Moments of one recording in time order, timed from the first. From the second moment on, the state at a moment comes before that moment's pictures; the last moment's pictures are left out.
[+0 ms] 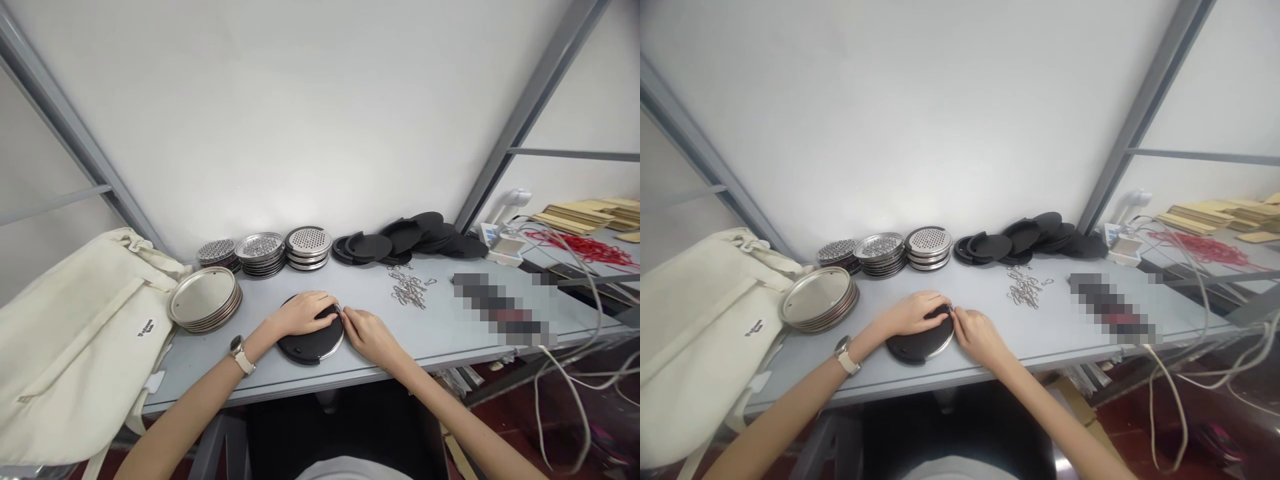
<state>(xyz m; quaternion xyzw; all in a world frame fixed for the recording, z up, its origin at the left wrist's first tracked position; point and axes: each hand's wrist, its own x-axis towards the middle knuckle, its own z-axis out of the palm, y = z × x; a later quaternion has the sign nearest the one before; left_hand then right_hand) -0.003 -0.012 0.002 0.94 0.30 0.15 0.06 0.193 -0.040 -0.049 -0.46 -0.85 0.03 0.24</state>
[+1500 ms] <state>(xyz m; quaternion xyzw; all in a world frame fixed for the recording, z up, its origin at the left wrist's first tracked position) -0.002 -0.013 0.003 0.94 0.30 0.15 0.06 0.192 -0.042 -0.041 -0.41 -0.86 0.05 0.31</state>
